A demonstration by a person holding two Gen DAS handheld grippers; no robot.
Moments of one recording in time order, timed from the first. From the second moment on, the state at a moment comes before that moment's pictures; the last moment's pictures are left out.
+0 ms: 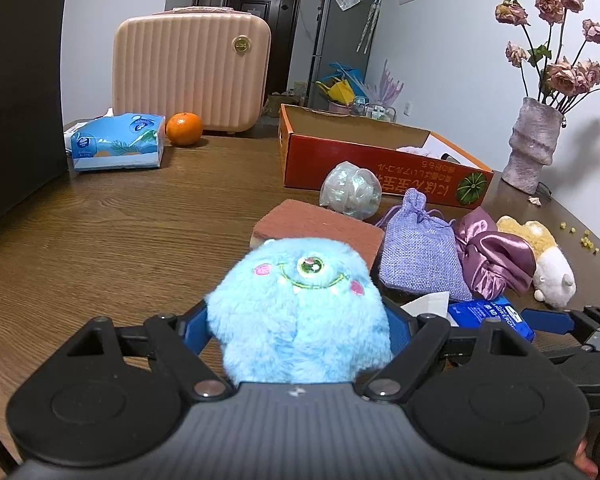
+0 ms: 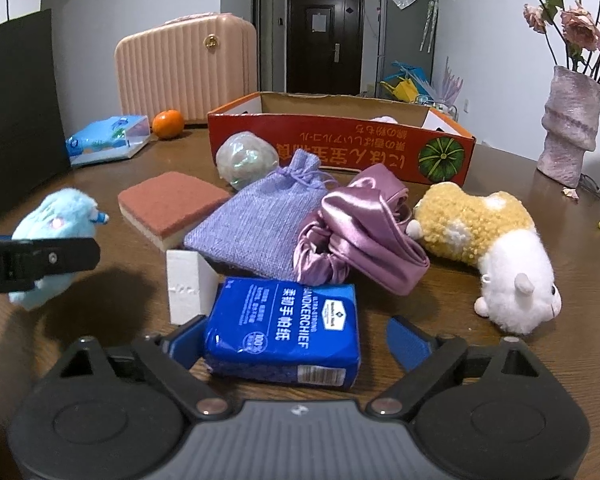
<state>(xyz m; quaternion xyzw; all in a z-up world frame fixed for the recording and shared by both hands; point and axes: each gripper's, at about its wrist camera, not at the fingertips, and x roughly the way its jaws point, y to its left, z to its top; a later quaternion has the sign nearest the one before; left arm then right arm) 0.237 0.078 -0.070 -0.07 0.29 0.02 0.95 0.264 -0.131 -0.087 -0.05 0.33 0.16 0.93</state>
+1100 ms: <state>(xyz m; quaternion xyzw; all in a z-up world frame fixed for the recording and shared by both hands) 0.235 0.074 -0.059 -0.07 0.28 0.02 0.96 0.236 -0.155 -0.055 -0.04 0.26 0.19 0.95</state>
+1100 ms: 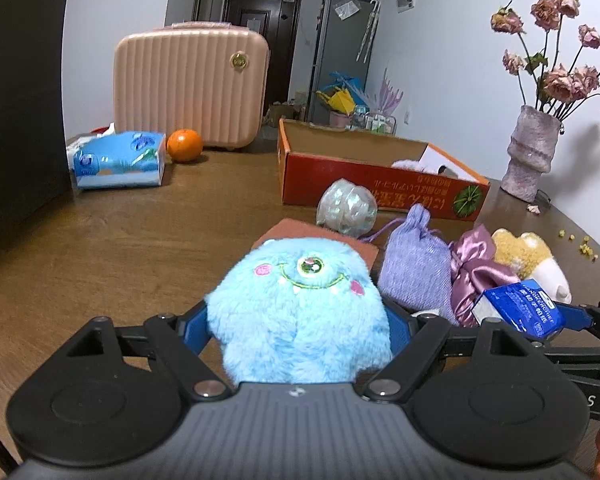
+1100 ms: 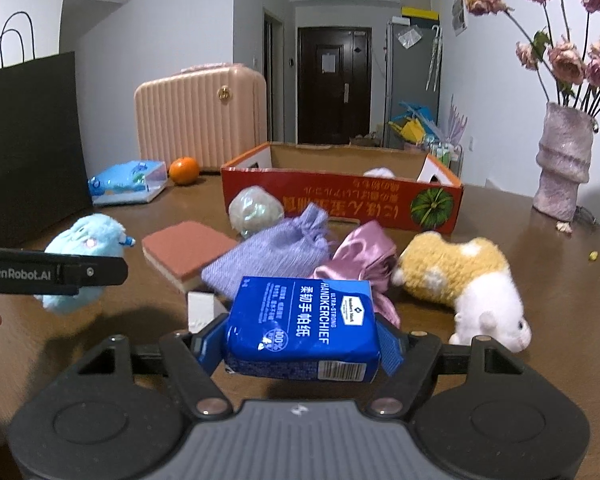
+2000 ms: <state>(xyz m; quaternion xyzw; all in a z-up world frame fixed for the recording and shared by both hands) 0.261 0.044 0.006 -0.06 0.21 0.01 0.98 0.273 -0.178 0.004 -0.02 0.17 0.16 0.97</state>
